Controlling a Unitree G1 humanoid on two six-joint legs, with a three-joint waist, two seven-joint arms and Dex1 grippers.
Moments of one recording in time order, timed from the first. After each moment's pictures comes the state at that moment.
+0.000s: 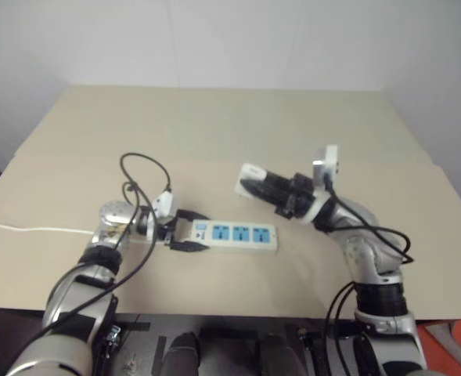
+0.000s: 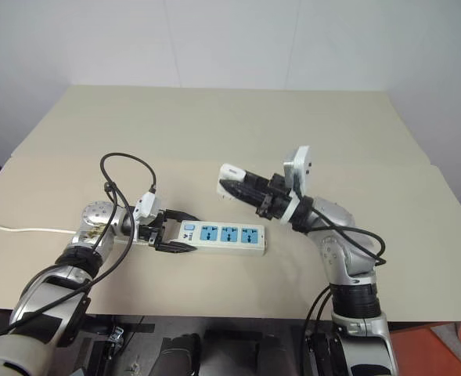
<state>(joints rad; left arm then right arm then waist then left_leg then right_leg) -0.80 0.50 -0.24 0.96 -0.36 -0.39 -1.61 -0.47 -0.31 0.00 -0.17 0.54 0.40 0.98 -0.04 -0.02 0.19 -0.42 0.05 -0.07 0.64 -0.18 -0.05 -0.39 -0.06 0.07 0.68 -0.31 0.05</state>
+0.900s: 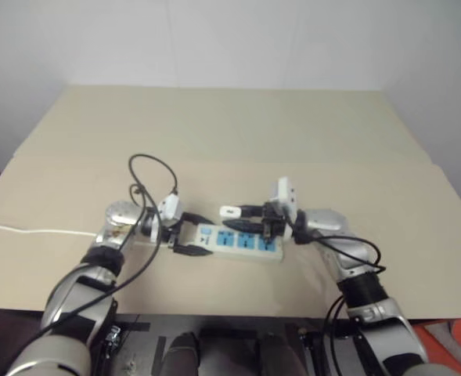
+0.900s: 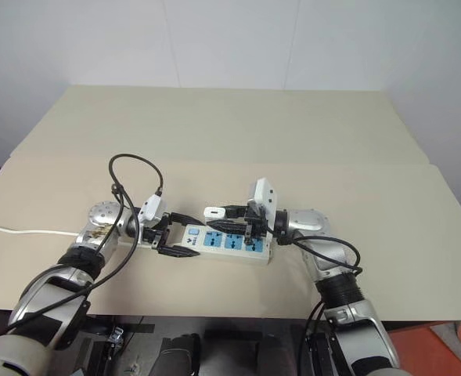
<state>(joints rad) -0.79 0.51 -0.32 0.92 -0.41 -0.37 -1.61 -0.56 -0.31 0.17 0.16 0.35 0.17 1.12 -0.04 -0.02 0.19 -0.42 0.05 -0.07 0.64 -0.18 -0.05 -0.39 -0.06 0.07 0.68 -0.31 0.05</state>
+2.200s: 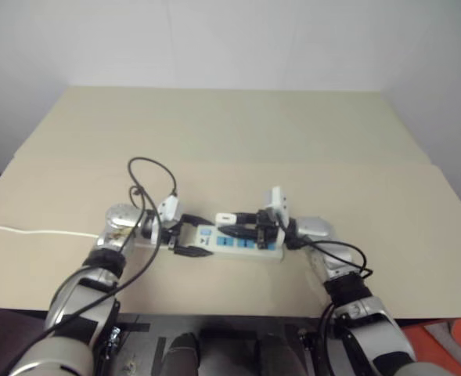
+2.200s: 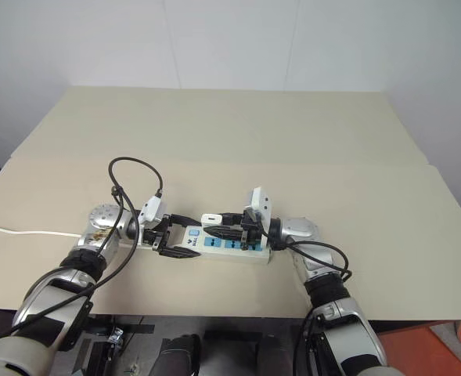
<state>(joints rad) -0.78 0.49 -0.27 0.93 -0.38 -0.36 -1.61 -0.59 -0.25 0.17 0.40 0.34 0.03 1.19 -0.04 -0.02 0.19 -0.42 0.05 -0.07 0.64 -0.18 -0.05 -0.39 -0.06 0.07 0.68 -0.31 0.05</state>
